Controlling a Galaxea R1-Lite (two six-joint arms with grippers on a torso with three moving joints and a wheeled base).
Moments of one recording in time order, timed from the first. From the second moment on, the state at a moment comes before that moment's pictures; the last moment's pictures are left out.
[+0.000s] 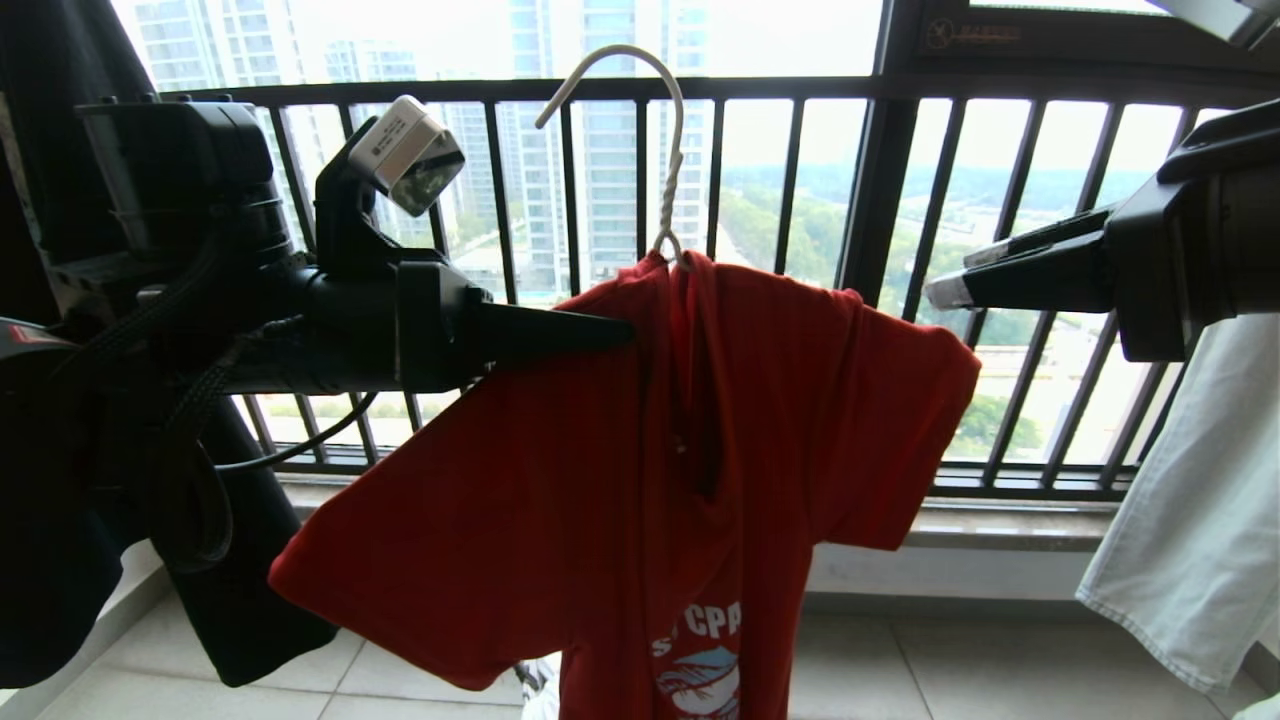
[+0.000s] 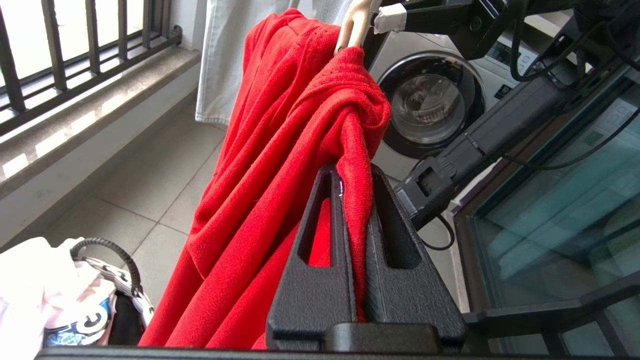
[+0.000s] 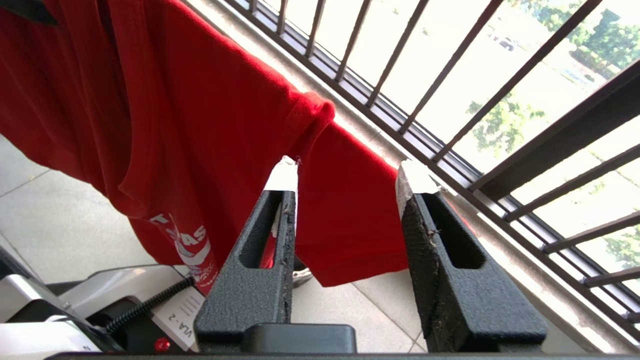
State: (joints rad) left arm -0.41 1.57 -1.09 -0.50 -1.09 -0.44; right arm 0.60 1.42 -1.62 0.59 -0.02 -0.15
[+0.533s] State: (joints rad) left arm -0.40 1.58 -1.10 -0.46 -1.15 -0.44; right arm 0.59 1.52 -1.70 0.59 0.03 -0.33
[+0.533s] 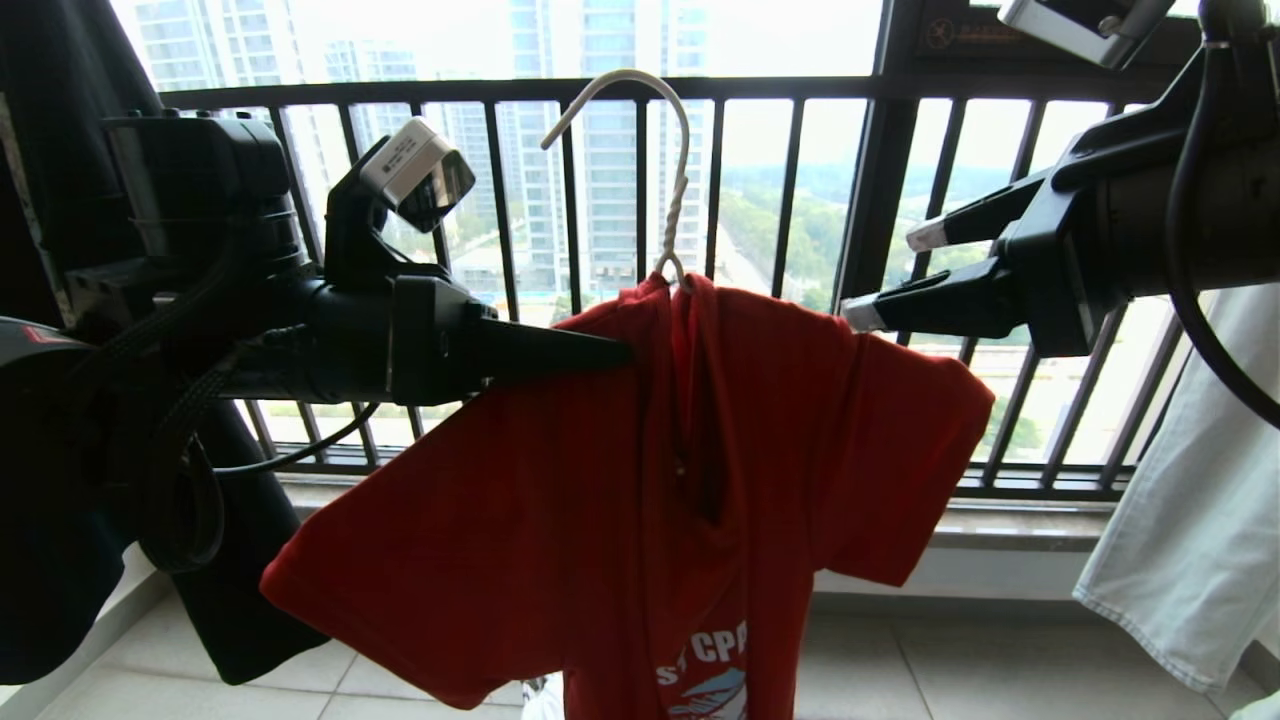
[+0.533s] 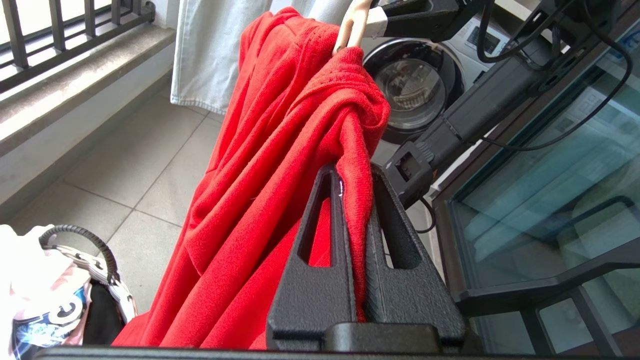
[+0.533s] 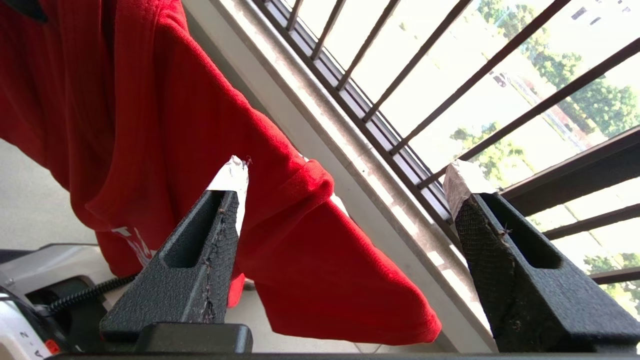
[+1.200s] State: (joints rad) left arm -0.40 1.54 -1.15 -0.36 -1.15 -0.44; right arm 0.55 1.59 -1.73 0.59 0.24 -0.41
